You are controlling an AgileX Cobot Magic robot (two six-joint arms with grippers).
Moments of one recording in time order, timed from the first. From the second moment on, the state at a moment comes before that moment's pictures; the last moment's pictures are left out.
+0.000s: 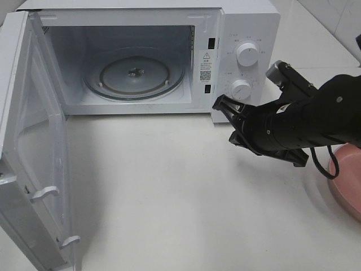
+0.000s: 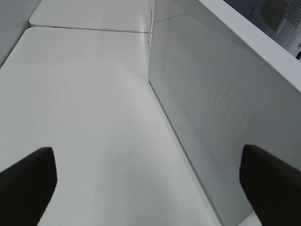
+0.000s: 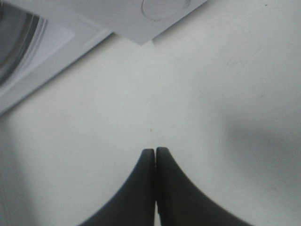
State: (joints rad) left arm 0.05 -0.01 -0.51 -0.16 1.04 0.04; right arm 0.50 1.67 -0.67 0.66 -0.17 0.26
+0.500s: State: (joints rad) left arm 0.05 -0.01 -0.51 -0.16 1.04 0.04; right arm 0.37 1.54 -0.76 0.29 0.49 0.00
